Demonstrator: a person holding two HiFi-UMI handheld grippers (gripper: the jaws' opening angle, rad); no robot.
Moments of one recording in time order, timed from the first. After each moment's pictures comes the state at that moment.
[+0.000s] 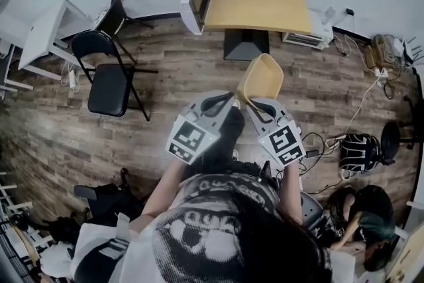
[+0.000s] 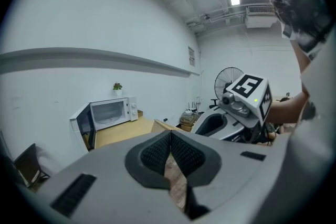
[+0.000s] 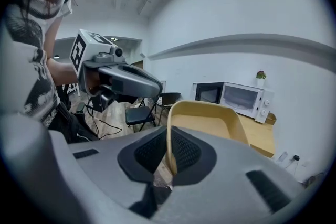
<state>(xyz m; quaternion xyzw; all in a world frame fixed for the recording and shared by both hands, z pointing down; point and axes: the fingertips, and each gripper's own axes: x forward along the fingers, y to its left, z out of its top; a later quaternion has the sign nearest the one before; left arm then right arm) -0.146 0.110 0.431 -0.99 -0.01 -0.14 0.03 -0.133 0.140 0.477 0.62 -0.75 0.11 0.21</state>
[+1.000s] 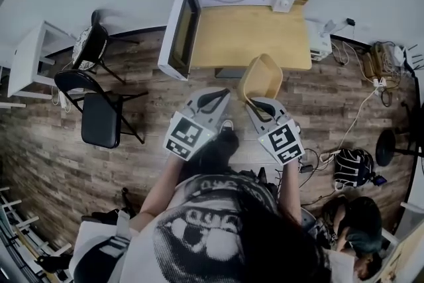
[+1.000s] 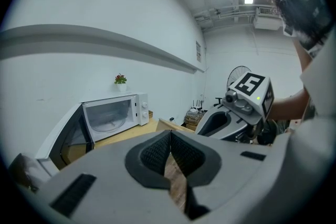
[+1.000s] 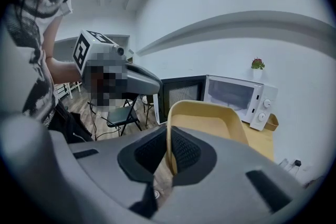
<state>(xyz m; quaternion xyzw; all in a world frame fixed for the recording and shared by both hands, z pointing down) 0.035 -0.070 0.444 -0.99 -0.03 -0.17 0.01 0.048 -0.026 0.488 0.63 -0.73 0.15 0.21</state>
